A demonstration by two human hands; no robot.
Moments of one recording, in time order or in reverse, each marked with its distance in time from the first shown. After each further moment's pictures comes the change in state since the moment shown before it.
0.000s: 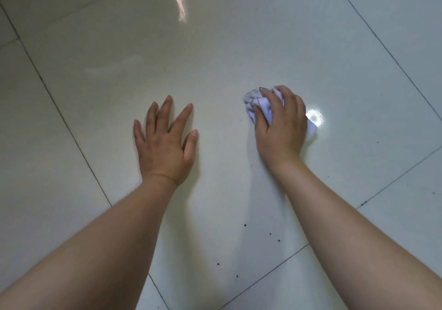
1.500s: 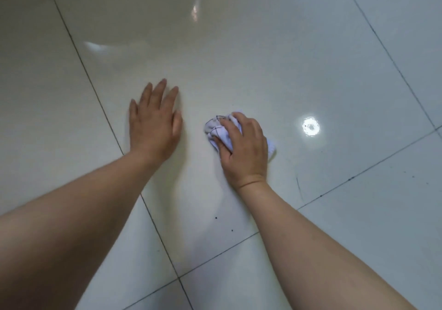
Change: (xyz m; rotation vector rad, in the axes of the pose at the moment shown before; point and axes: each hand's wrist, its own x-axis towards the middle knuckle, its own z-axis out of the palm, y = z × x) left_hand -0.038 -0.032 -0.017 -0.093 0.067 0.013; right_hand -0.105 -0.039 0.004 0.038 -0.167 -0.238
